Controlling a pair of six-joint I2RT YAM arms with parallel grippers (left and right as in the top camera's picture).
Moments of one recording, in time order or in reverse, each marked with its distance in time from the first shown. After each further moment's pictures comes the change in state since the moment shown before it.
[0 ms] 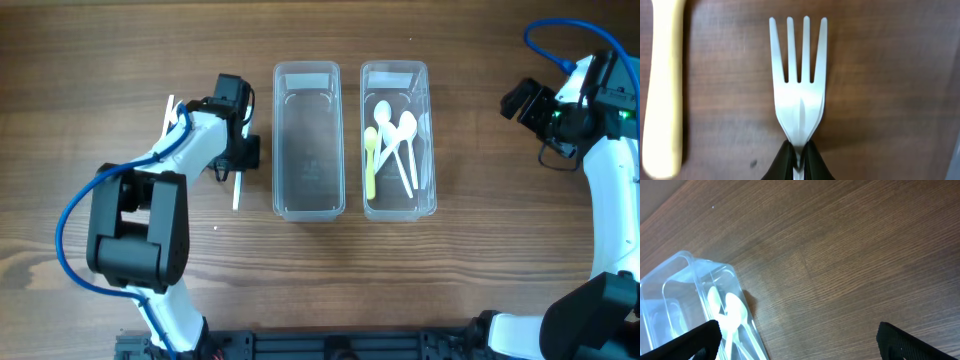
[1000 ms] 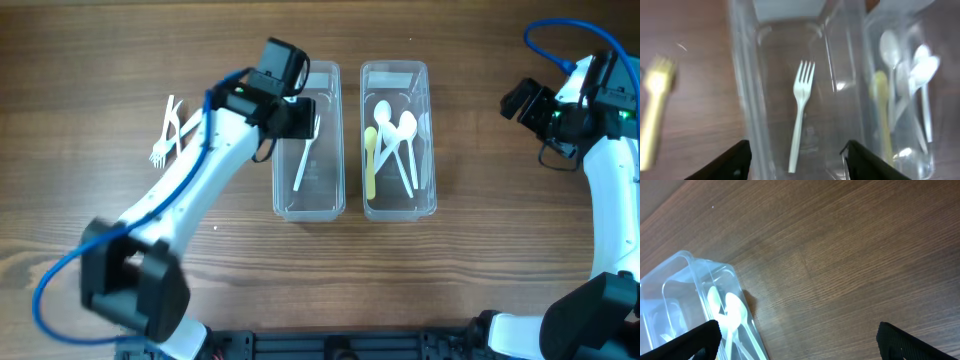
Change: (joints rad) left arm -0.241 -0.210 0.254 -0.087 0.048 -0.193; right arm 0.000 0.000 0.000 -0.001 0.000 0.000
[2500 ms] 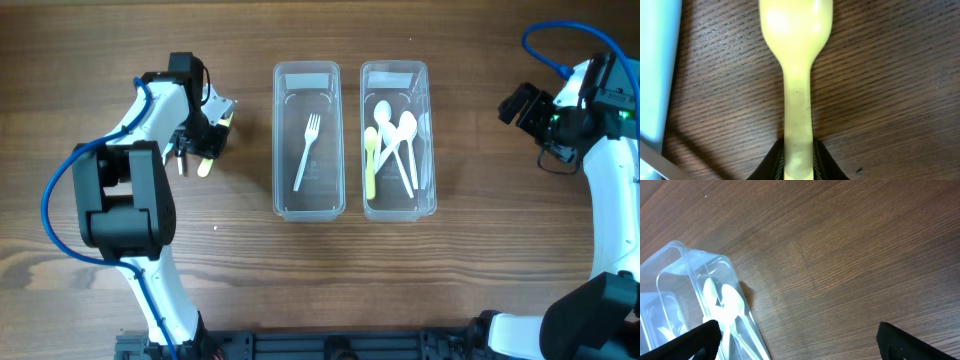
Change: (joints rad) left arm 0.436 0.381 0.002 -0.107 0.021 0.680; right arm 0.000 0.000 0.000 -0.045 0.000 0.000
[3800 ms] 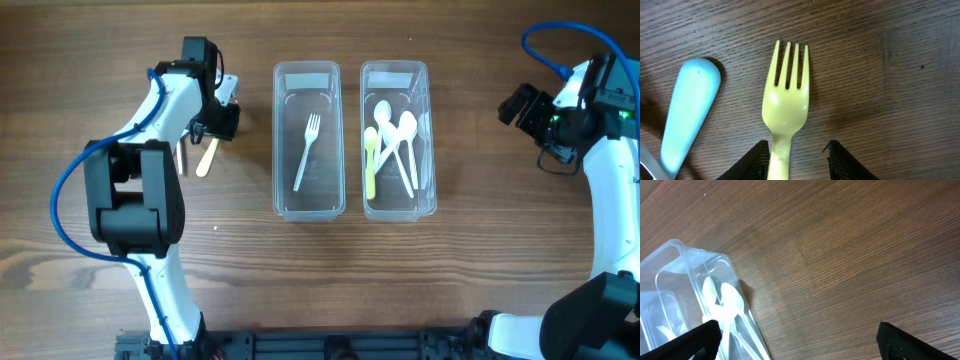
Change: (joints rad) left arm -0.060 0.018 0.075 0.084 -0.004 -0.198; right arm 0.000 0.000 0.000 -0.007 0.000 0.000
